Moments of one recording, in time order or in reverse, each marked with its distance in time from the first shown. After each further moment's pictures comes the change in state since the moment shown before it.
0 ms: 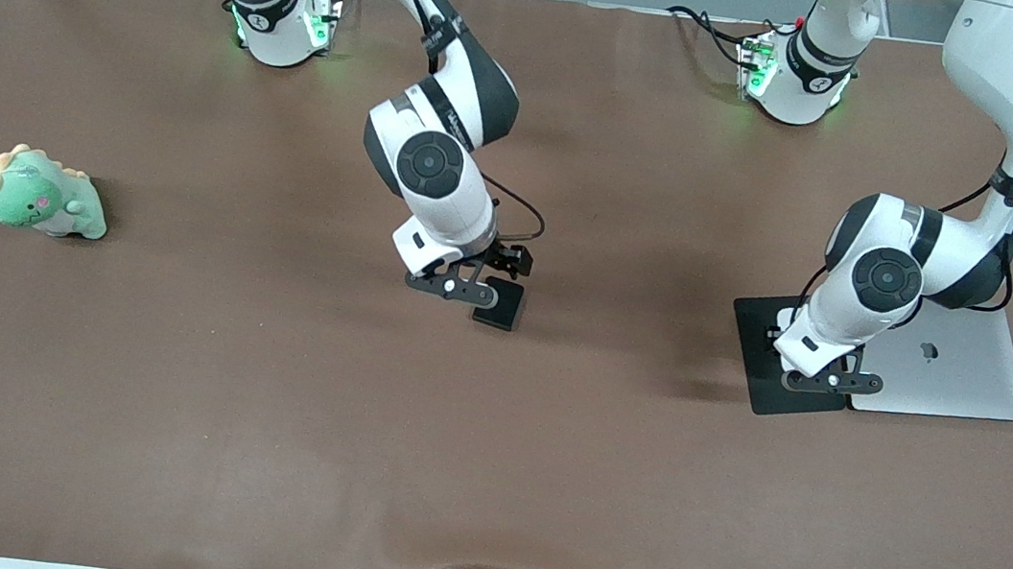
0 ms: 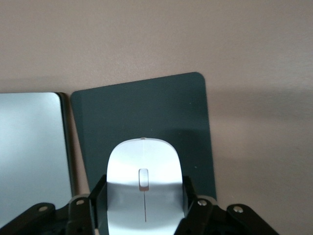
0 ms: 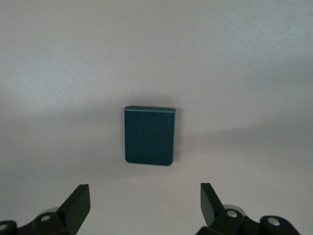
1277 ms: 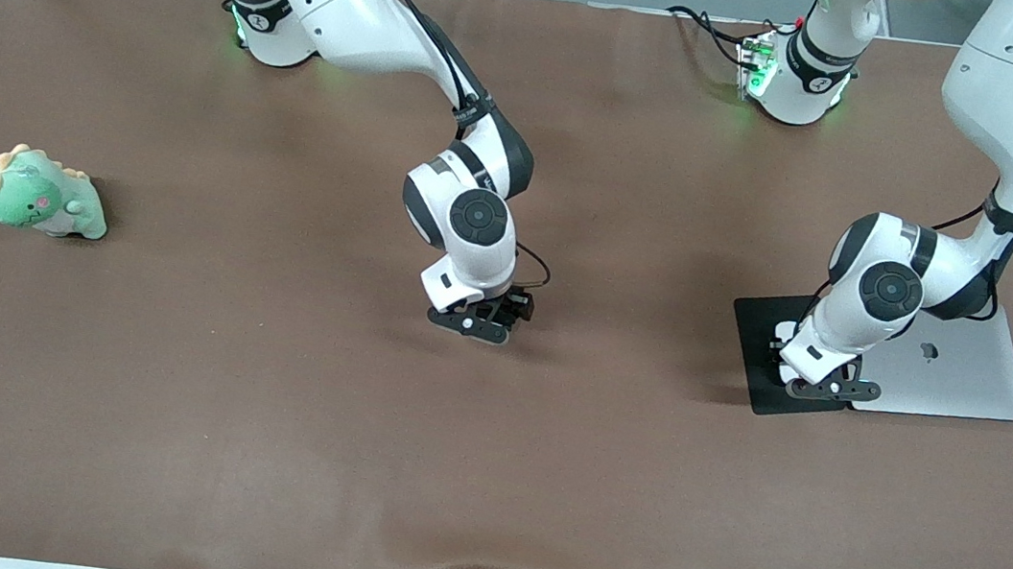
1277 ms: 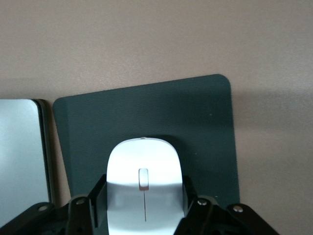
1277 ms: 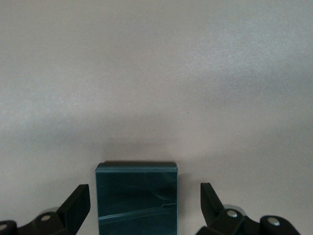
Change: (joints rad) left arm 0.054 0.085 0.001 -0.013 0.042 0.131 0.000; right arm 0.029 0.244 -0.014 0.147 -0.168 0.097 0.181
